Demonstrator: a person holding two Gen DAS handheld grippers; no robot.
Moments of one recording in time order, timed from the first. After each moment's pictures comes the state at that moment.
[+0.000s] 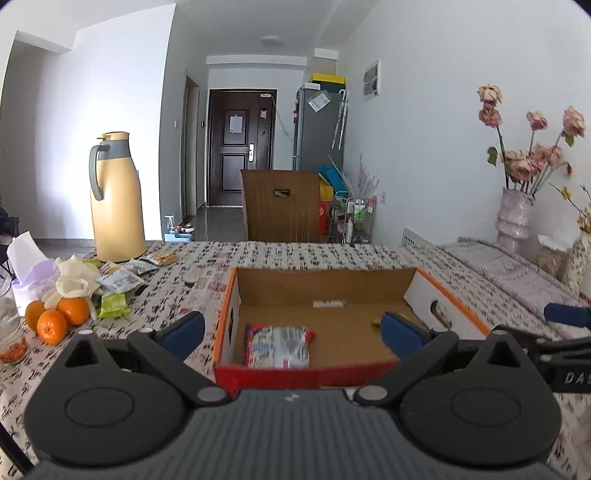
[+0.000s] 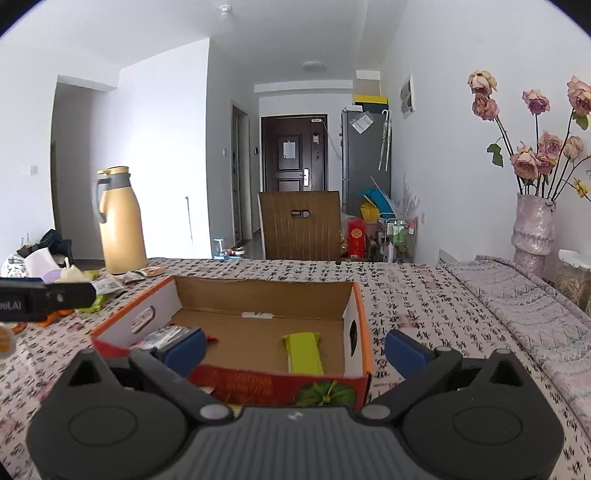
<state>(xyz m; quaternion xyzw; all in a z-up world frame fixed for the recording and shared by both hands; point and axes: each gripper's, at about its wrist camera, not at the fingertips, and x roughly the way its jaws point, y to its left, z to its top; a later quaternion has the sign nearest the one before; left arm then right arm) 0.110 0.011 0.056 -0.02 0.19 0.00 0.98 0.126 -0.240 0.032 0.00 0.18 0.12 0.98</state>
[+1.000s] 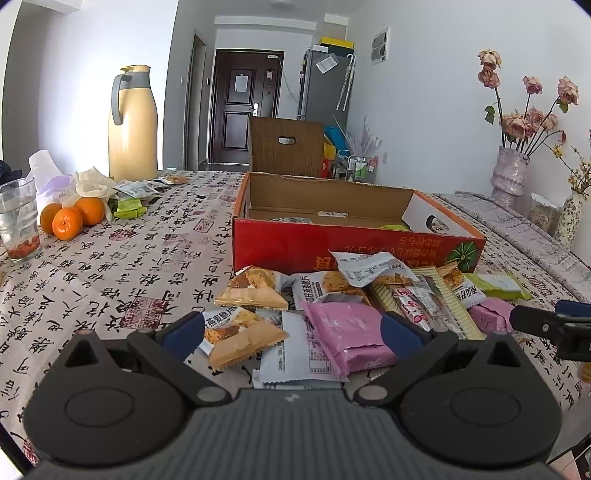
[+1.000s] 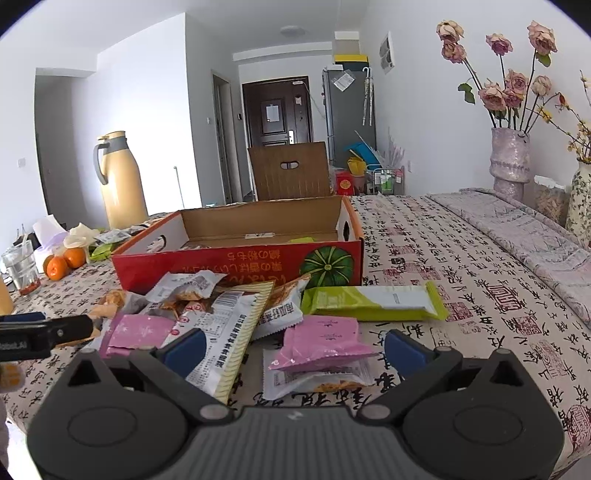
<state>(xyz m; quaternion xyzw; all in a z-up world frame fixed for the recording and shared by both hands) 0.039 0.023 -0.018 -0.05 0.25 0.00 0.97 0.049 -0.245 -0.021 0.03 0.25 0.09 0.96</state>
